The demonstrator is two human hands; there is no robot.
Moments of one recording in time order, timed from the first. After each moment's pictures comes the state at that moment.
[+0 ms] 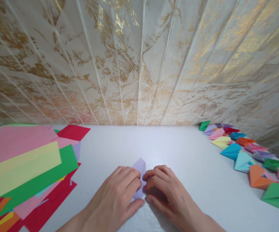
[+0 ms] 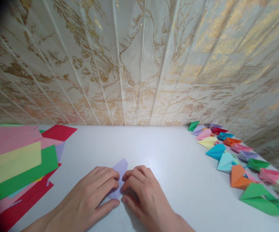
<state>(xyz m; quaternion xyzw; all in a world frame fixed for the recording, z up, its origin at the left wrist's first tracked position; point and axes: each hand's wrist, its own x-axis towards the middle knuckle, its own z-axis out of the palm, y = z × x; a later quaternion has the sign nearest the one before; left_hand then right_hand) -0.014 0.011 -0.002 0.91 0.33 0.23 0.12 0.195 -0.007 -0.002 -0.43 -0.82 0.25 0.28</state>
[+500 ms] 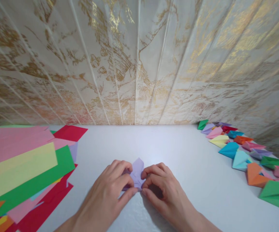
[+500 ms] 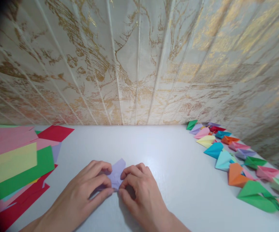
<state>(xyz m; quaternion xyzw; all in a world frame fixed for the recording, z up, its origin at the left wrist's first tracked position) -0.021 0.015 -0.008 0.85 0.41 0.27 0.18 0.185 -0.004 -0.003 -0.48 -0.78 0.28 0.30</state>
